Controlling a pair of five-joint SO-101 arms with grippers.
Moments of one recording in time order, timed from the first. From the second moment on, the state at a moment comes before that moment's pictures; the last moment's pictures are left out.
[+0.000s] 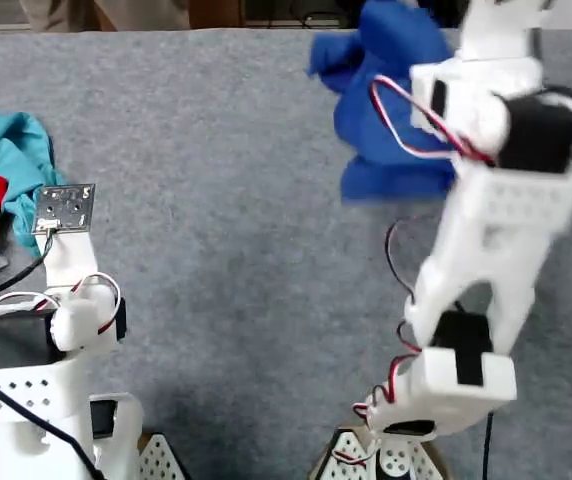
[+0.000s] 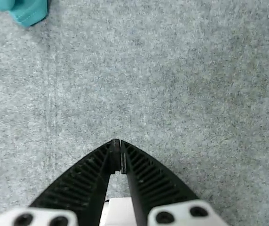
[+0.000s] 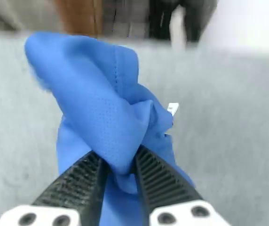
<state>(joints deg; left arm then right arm) -9.1 -62.1 42.7 96.1 -10.4 1.6 4.9 -61.4 101.1 -1.8</state>
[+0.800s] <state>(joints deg) -9.1 -62.1 42.7 96.1 -10.4 -15.8 -10.1 -34.8 101.3 -1.8</state>
